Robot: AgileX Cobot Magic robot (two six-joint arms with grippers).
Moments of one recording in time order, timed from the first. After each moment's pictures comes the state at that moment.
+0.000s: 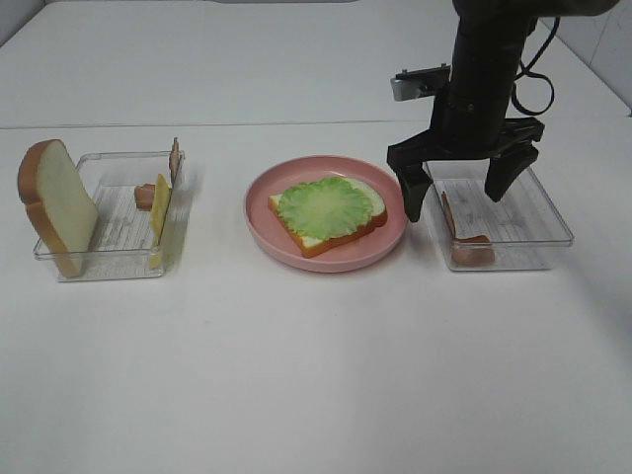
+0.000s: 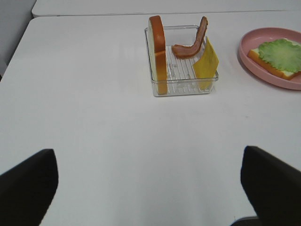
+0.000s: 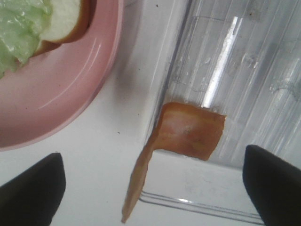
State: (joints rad) left arm 0.06 -0.01 -0.52 -0.08 1.08 0.04; right arm 0.32 2.19 -1.73 0.00 1.17 0.04
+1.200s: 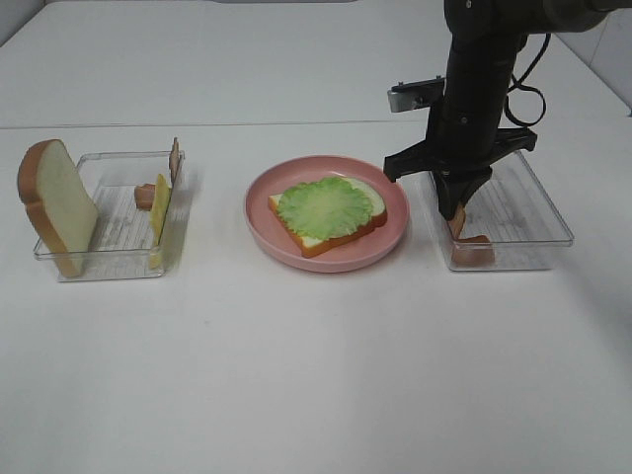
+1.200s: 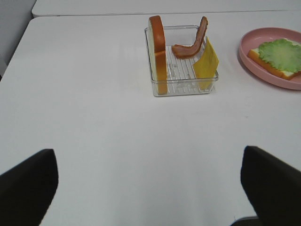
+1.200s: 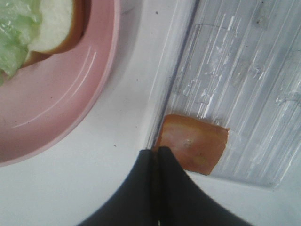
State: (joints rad) left arm 0.06 -0.01 -0.52 -0.08 1.08 0.04; right arm 0.32 2.22 -1.73 -0.01 1.14 0.04
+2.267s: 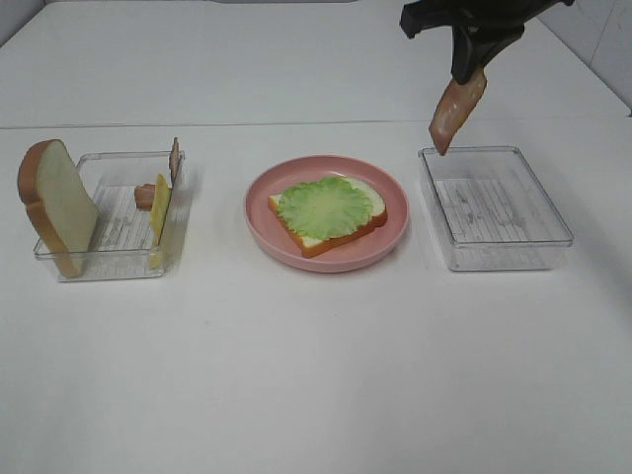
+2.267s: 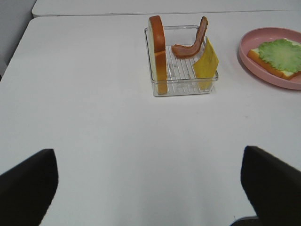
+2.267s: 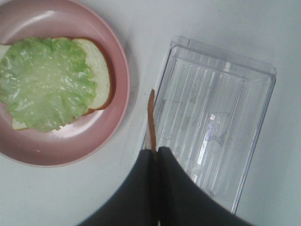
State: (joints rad) left arm 0.06 -0.01 -0.52 -0.08 1.08 0.04; right arm 0.32 2.01 -1.93 -0.03 1.22 -0.01
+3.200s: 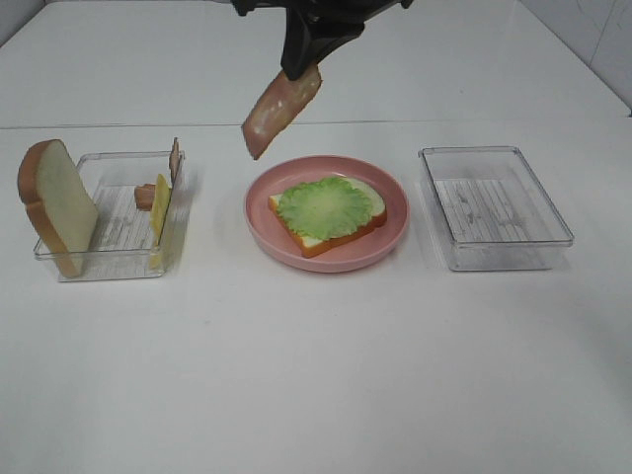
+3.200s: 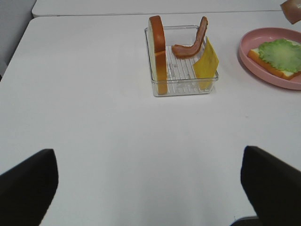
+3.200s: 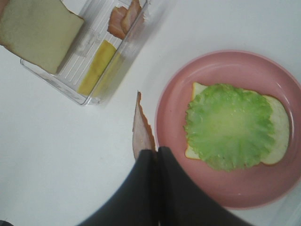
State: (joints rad) left arm 0.06 -0.01 -0.52 -0.08 1.08 0.04; right arm 0.58 2.00 -1.95 0.22 1.08 -0.06
